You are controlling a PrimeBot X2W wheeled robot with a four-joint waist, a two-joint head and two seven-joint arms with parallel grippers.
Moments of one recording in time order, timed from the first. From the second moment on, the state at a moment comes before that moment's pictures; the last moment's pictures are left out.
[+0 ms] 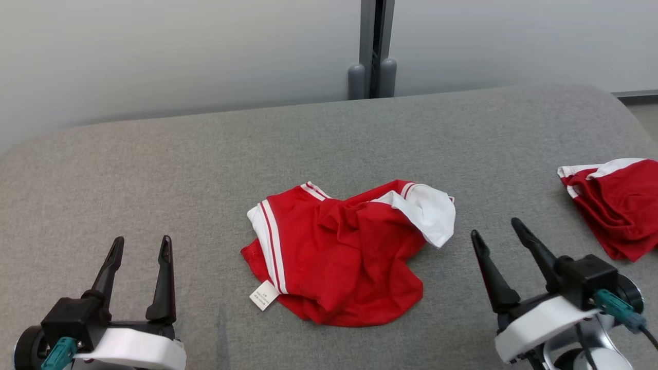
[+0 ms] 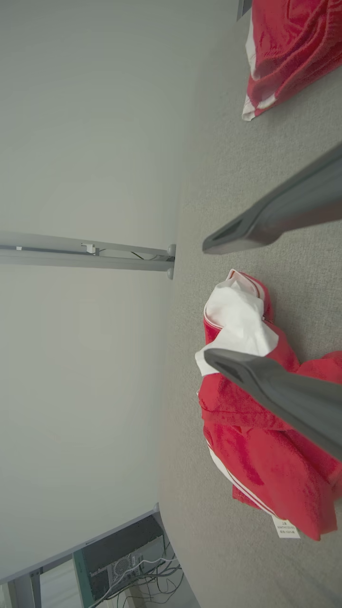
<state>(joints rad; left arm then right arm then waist) 0.08 0.30 -0.18 -0.14 -0.38 0.22 -0.10 -0.03 -0.11 0.13 -0.04 0.18 0.13 0.01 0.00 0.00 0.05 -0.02</state>
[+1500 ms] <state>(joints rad) -0.13 0.26 -0.23 0.01 -0.40 0.15 -0.21 -0.41 -0.23 0.12 0.46 0.28 0.13 -0.15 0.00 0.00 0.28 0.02</state>
